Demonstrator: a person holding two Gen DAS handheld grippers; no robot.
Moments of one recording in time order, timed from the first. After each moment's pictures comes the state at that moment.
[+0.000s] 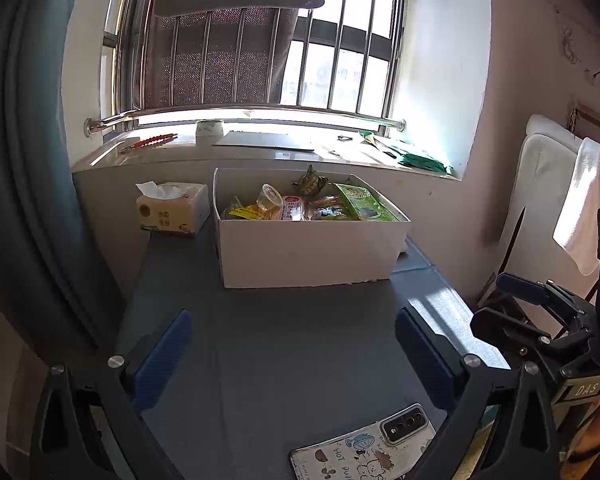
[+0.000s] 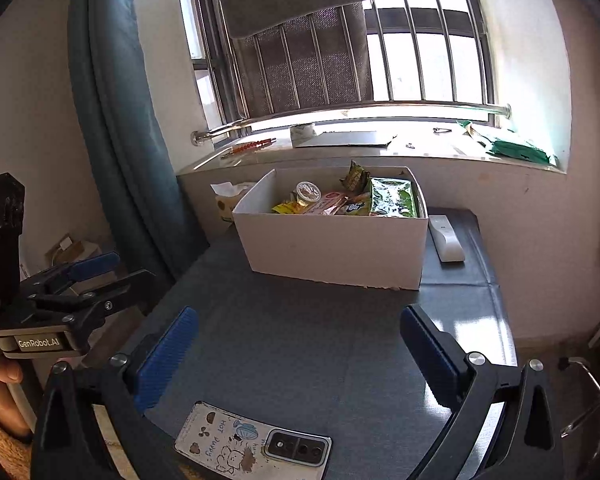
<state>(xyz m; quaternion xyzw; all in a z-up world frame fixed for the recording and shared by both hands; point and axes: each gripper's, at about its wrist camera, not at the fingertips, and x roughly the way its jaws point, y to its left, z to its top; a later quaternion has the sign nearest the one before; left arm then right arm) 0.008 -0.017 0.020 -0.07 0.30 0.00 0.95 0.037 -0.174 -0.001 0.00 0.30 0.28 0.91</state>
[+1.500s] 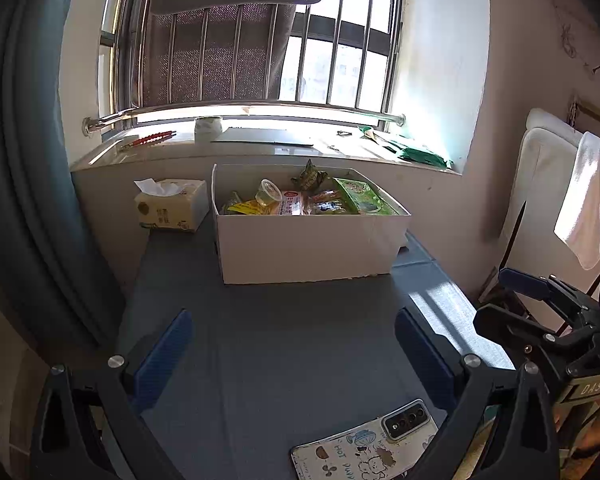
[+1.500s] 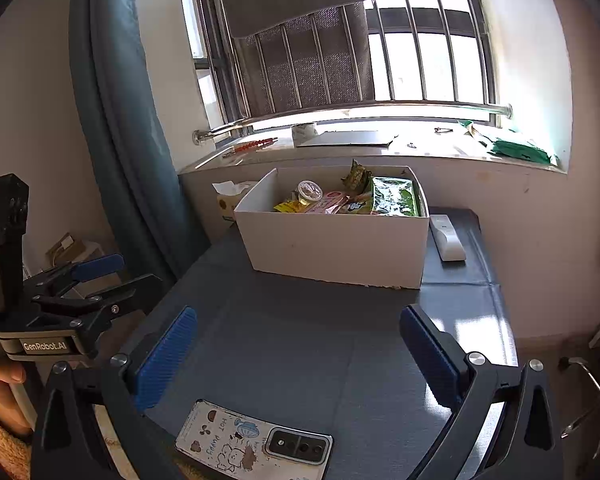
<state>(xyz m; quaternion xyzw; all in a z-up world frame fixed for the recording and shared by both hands) 0.009 -0.016 0.017 -0.06 0.31 0.00 0.95 0.034 -0.172 -0.002 0.00 0.30 0.28 0.91</state>
